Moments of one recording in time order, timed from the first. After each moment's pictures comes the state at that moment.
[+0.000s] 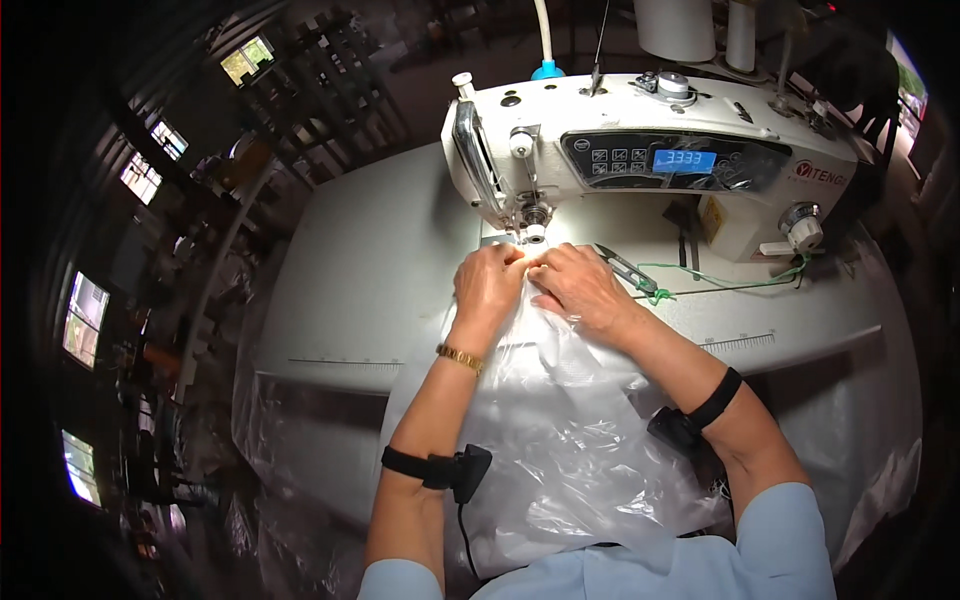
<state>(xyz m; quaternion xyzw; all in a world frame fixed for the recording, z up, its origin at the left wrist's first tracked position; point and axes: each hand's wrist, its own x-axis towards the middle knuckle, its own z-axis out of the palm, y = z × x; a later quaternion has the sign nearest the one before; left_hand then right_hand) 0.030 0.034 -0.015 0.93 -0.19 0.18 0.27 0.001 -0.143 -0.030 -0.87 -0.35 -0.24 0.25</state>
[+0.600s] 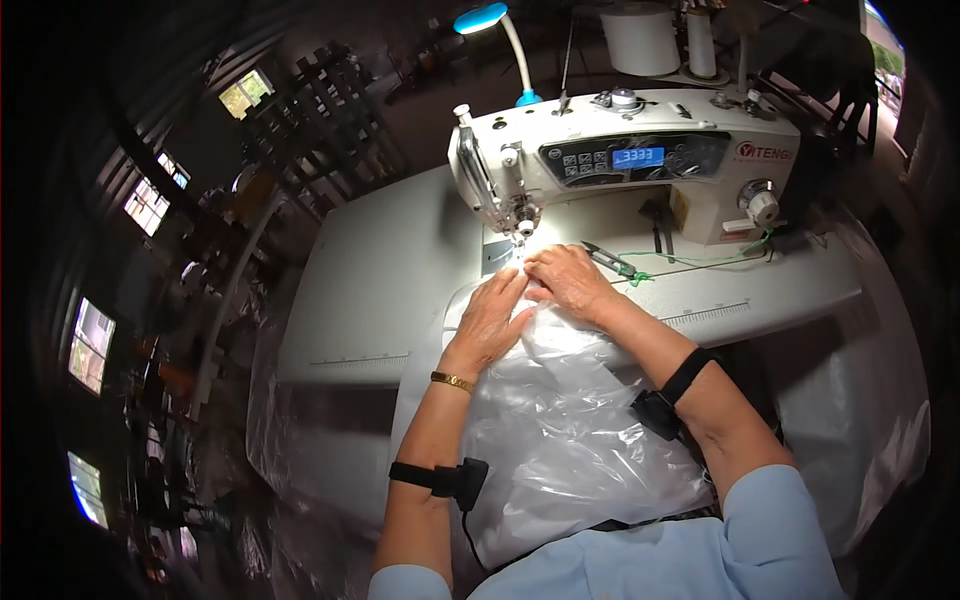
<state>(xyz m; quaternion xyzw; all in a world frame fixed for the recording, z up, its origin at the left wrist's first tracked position) -0.022 0.058 -0.019 0.90 -0.36 0.12 0.21 0.002 -0.138 -0.043 -0.91 -0.29 -0.20 0.22</state>
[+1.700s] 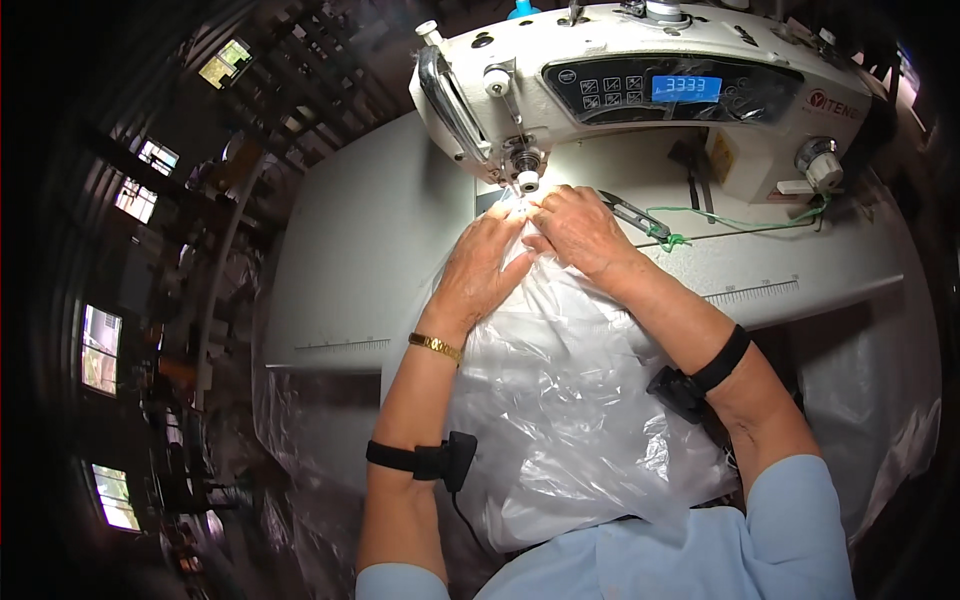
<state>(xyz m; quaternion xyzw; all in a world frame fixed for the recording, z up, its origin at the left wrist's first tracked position) 0.016 0.059 -0.013 0.89 -0.38 0.12 0.21 0.022 -0.131 -0.041 -0.93 -0.25 -0.21 0.18</state>
